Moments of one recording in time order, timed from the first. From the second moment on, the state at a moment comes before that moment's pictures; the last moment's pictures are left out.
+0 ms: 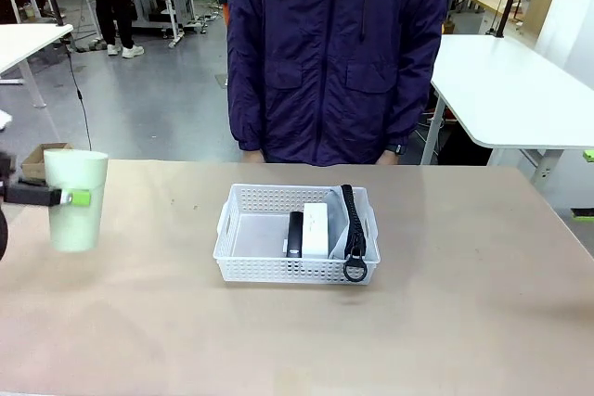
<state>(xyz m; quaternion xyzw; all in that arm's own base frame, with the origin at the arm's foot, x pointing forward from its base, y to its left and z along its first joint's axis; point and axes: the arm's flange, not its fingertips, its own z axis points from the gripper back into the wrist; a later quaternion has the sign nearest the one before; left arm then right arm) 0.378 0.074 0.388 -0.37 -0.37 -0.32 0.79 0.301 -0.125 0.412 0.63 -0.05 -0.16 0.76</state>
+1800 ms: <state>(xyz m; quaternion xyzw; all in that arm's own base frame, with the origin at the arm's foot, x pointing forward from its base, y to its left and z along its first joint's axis) 0.357 -0.280 0.466 -0.18 -0.15 -0.08 0.97 0.301 -0.124 0.412 0.63 -0.05 -0.15 0.76</state>
